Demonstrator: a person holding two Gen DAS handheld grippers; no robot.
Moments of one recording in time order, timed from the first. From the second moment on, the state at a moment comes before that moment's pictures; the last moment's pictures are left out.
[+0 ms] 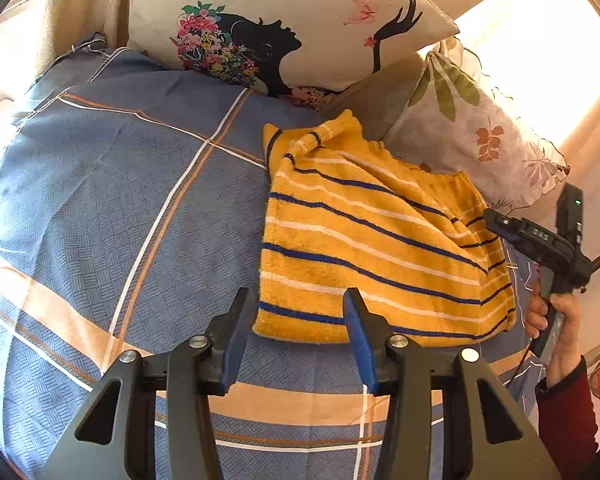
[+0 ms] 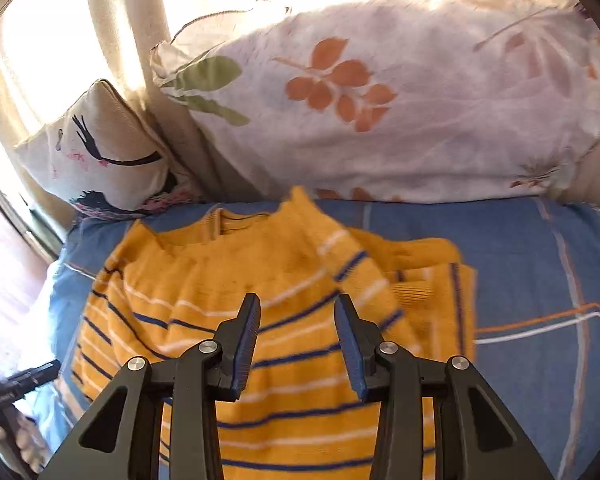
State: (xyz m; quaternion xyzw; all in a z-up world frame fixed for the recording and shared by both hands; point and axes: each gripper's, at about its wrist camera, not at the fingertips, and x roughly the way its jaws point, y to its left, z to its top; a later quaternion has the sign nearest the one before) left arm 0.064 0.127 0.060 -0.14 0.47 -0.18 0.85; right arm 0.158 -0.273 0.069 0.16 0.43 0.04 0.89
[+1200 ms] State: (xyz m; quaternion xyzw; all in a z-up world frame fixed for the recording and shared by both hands) left arm 0.067 0.144 -0.008 -0.35 0.47 -0.23 0.77; right arm 0.218 0.071 0.033 -0.19 0.55 0.07 0.81
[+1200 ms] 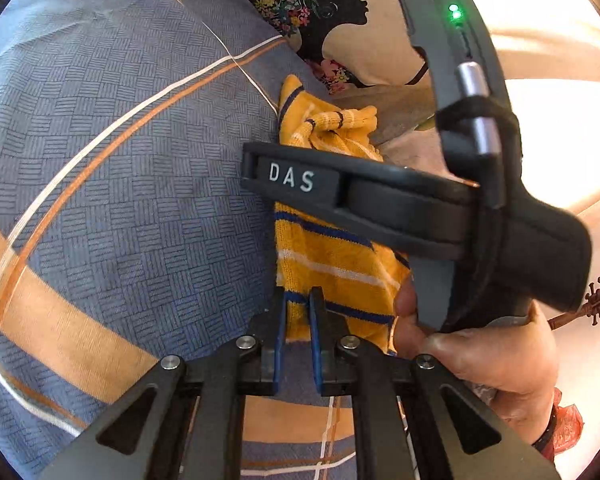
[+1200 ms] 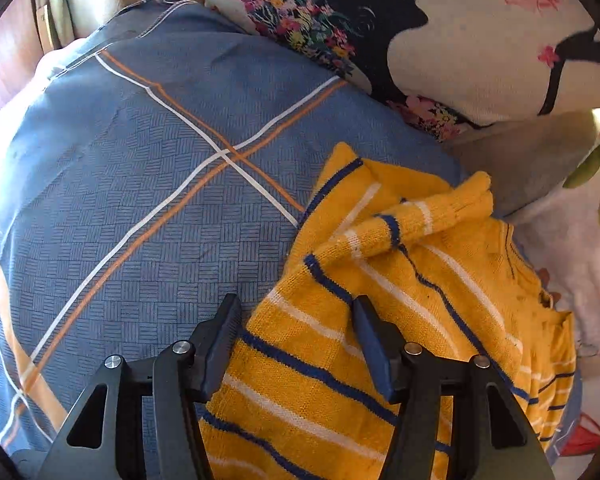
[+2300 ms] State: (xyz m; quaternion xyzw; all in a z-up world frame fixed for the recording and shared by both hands) left arm 0.027 0.005 0.043 -0.17 0.51 -0.27 0.80; right arm 0.092 -0.324 0.071 0.23 0.44 -0.05 0.86
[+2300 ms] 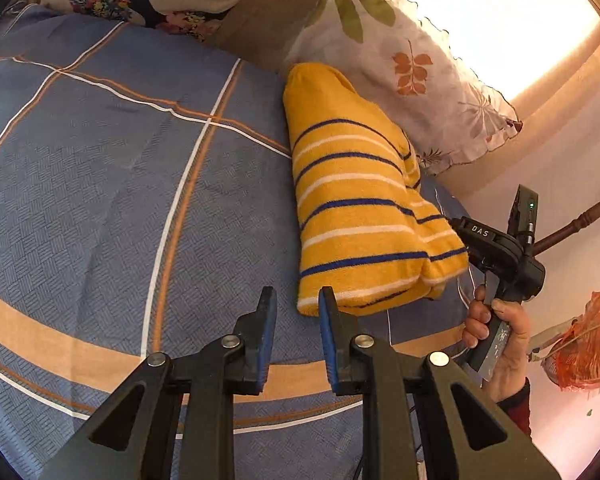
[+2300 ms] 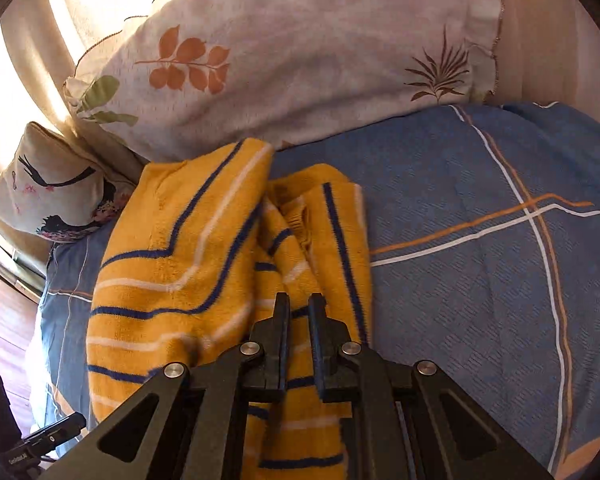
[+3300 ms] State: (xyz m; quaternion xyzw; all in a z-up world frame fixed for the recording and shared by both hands) left arm 0.101 -0.046 0.040 -0.18 0.51 -0.28 0.79; right arm 0.050 -0.349 0.069 0.27 0.40 0.00 0.88
